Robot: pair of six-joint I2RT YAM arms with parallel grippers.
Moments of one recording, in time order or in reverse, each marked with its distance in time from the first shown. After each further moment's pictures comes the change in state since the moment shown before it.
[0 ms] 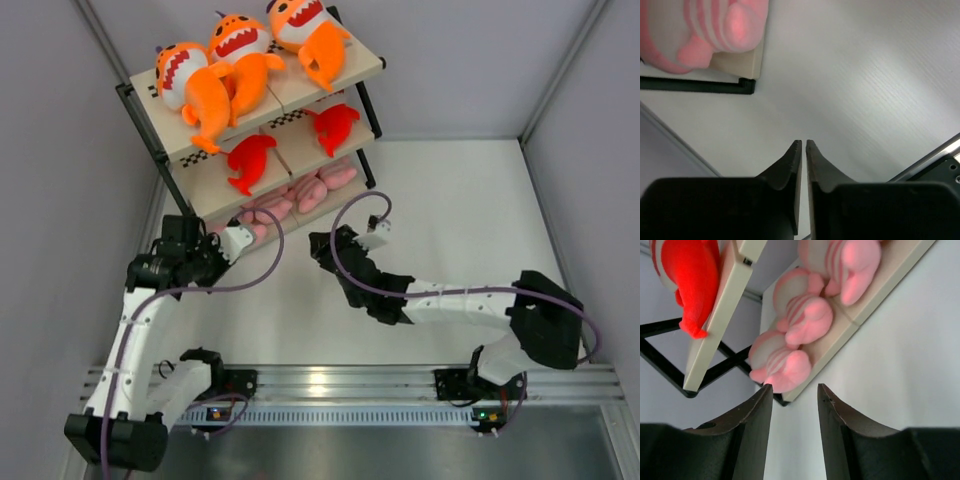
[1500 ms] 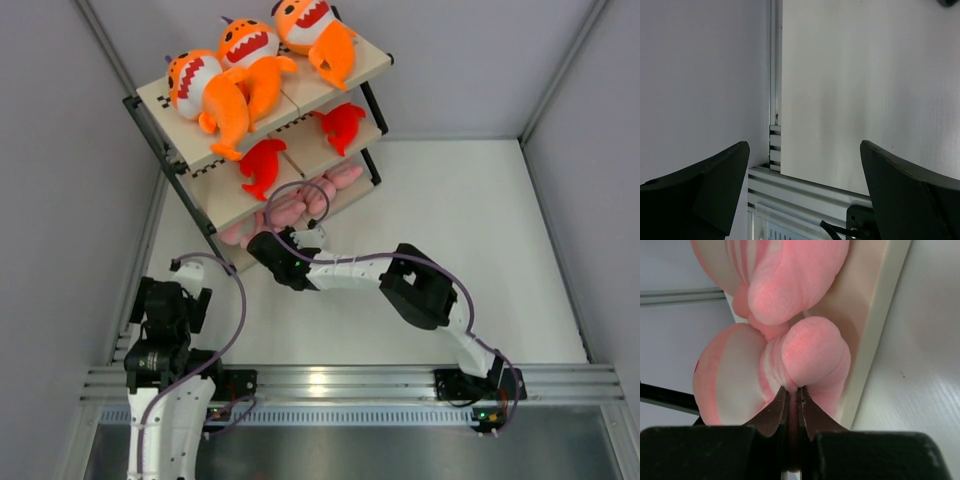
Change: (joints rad) left arm 0.111 -0.576 -0.361 0.077 -0.605 -0.295; right arm -0.028 0.684 0.747 -0.470 -0.080 0.621
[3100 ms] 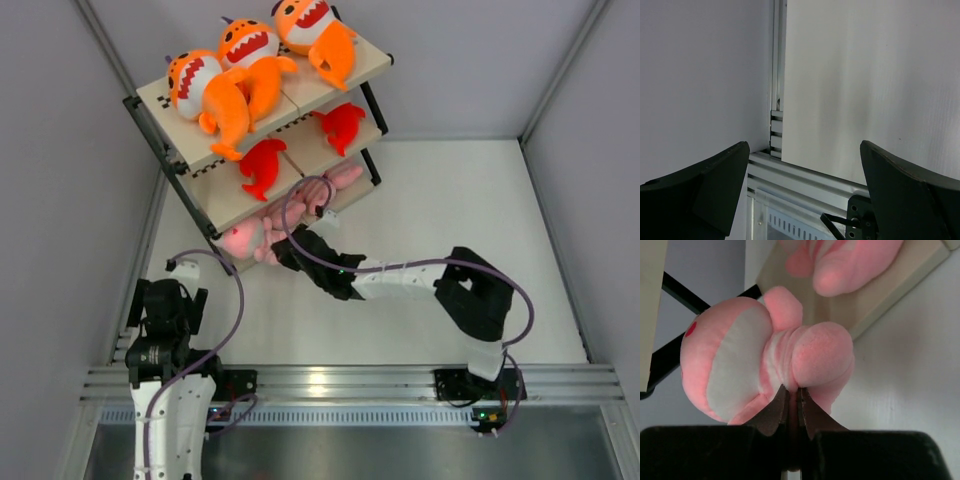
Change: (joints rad) left arm 0.074 0.037 0.000 -0.015 -0.002 0.000; right arm -0.038 -0.406 -0.487 0.321 -0.259 -0.628
